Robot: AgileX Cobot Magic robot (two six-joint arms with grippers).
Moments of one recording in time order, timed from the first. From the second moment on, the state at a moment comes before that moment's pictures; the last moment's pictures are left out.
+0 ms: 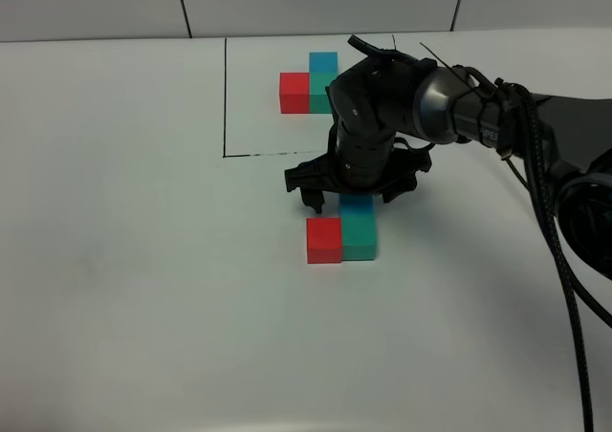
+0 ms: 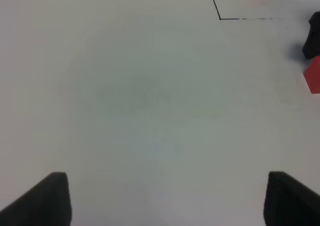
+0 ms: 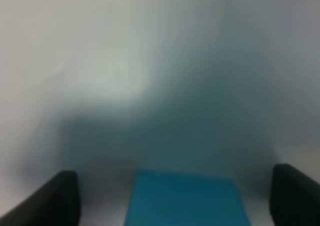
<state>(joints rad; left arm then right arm) -0.01 0.00 -0.51 -0.09 1.08 0.00 0.62 2.26 -1.67 -0.11 0.85 0.53</state>
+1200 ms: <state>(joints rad) -0.01 0.00 -0.51 -0.09 1.08 0.00 0.11 1.63 -1.32 -0.08 0.69 0.09</state>
